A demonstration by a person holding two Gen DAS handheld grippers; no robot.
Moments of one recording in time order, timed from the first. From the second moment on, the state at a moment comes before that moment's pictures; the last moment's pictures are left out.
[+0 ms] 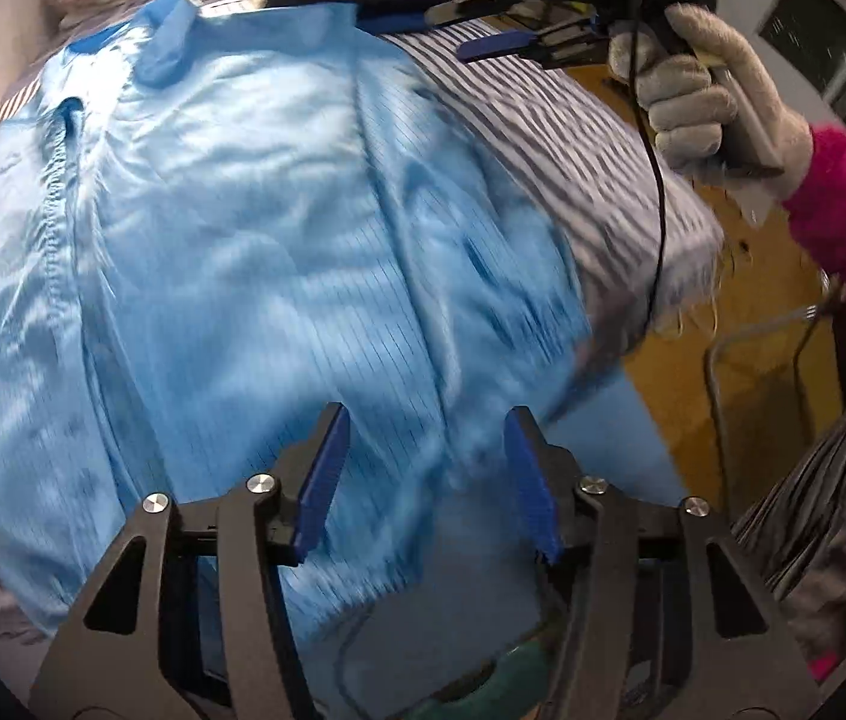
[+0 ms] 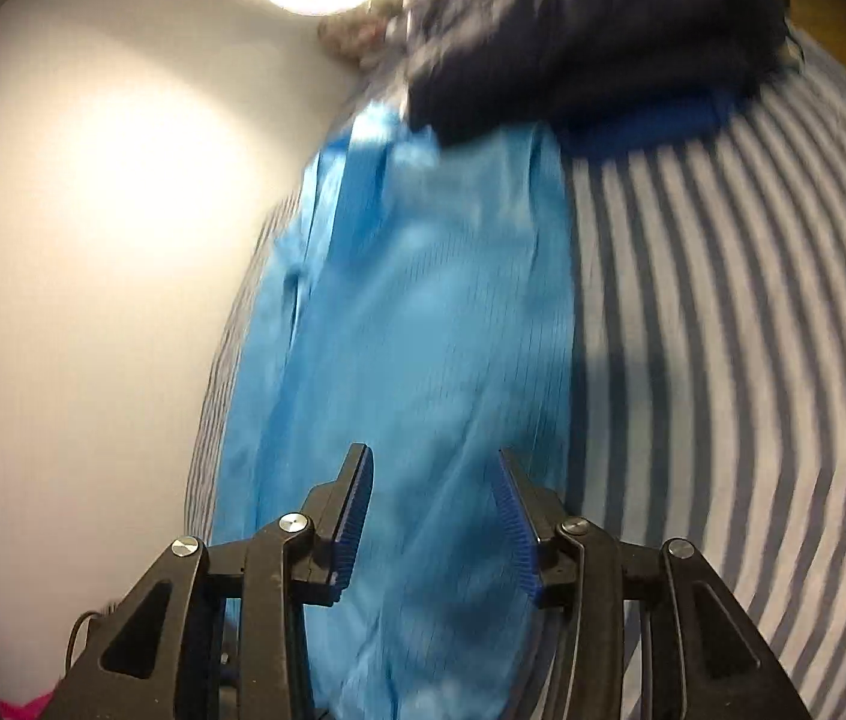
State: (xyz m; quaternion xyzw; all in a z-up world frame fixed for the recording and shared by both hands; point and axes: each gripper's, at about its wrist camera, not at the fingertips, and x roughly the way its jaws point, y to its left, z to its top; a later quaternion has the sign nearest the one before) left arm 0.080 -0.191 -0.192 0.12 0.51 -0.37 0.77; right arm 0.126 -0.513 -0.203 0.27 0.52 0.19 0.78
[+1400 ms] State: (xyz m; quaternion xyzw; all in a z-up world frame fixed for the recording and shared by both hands) left arm 0.108 -0.111 -0.109 -0.21 0.43 -0.43 0.77; right arm 0.194 -0.495 -0.276 0.38 0.57 0.20 0.70
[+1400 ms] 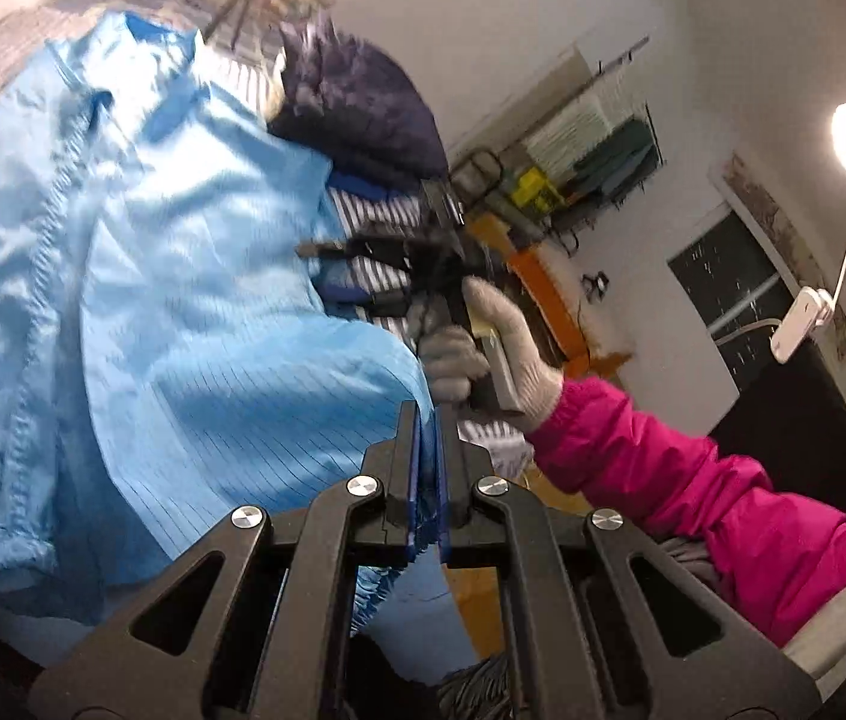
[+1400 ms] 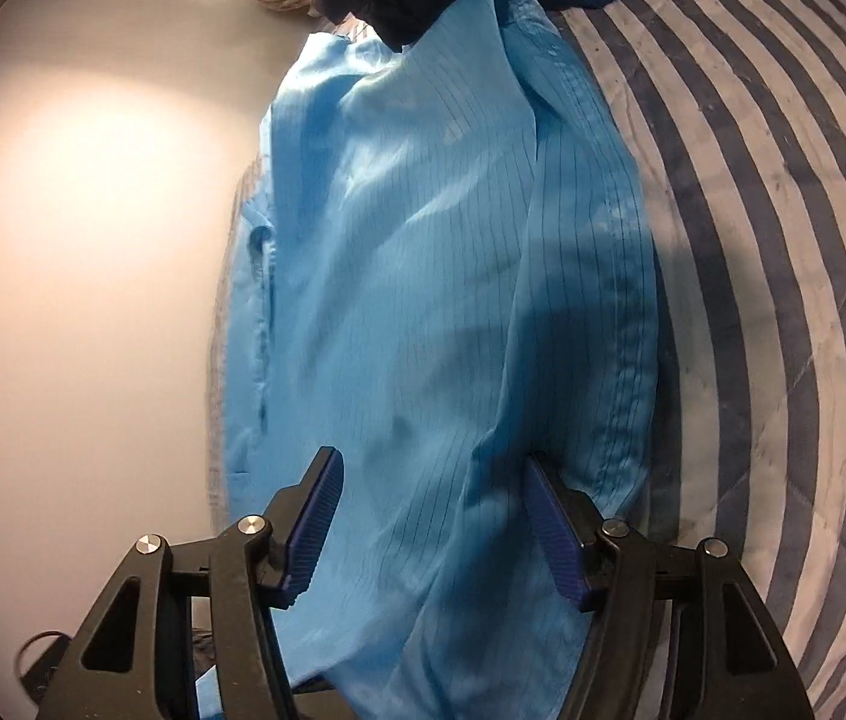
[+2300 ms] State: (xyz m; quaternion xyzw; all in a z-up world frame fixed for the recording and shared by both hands) left arm 0.073 -0.199 -0.161 -0.06 0.49 -0.50 0.71; right arm 0.223 -0.504 -0.252 0.20 0.59 0.12 0.77
